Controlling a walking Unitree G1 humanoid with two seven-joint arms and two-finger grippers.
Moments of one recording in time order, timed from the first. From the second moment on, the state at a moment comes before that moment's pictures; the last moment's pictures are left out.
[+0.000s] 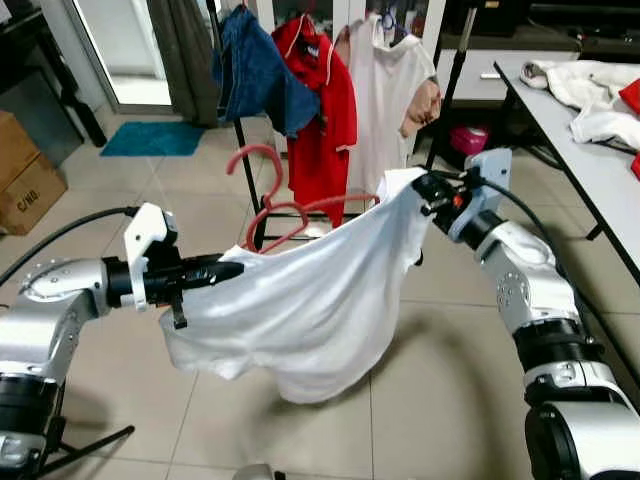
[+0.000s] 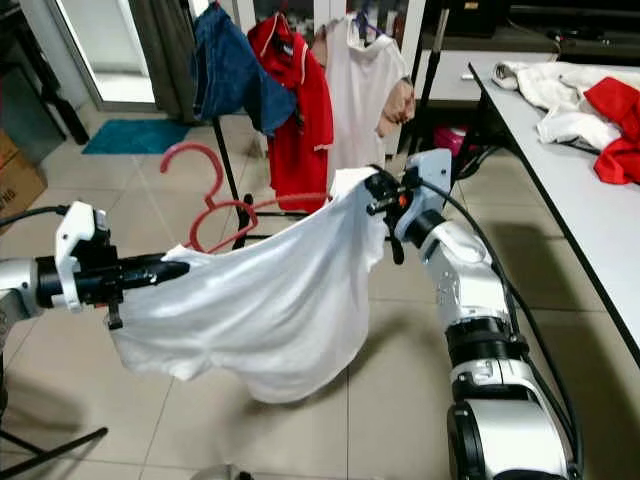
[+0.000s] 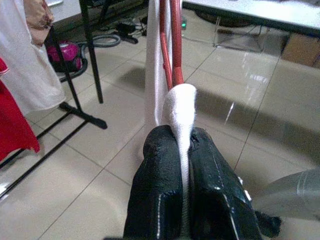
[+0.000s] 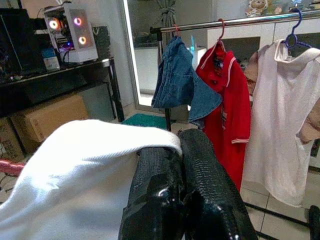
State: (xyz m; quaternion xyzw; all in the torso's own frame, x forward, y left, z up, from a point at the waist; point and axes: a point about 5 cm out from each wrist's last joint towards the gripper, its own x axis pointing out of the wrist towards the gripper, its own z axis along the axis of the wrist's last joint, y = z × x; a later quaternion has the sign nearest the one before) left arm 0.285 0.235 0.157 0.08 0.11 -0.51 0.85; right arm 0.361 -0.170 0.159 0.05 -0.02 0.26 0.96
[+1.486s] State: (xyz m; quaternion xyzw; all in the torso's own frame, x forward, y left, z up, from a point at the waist) left arm 0.307 0.193 0.120 0.16 0.15 -0.57 0.79; right arm 0.352 -0.146 0.157 -0.02 0.03 0.31 0.95
